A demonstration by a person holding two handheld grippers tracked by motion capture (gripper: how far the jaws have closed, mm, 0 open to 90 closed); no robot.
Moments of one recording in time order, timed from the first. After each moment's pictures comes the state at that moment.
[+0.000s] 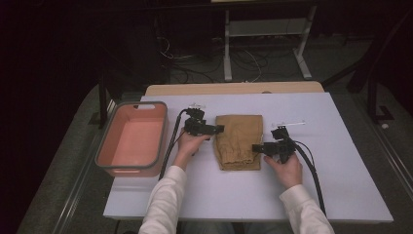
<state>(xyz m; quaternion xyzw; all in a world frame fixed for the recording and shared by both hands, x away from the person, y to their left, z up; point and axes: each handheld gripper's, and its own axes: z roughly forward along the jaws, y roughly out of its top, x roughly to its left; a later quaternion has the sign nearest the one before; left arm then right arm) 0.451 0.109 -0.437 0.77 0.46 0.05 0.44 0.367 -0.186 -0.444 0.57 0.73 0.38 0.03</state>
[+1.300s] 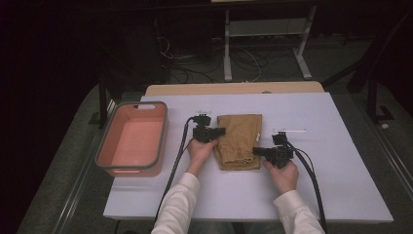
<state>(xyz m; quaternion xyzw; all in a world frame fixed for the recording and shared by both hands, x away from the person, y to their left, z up) 0.439 0.085 -0.458 0.73 0.50 0.02 0.45 0.354 -0.183 -0.459 0.59 0.68 0.42 -0.01</state>
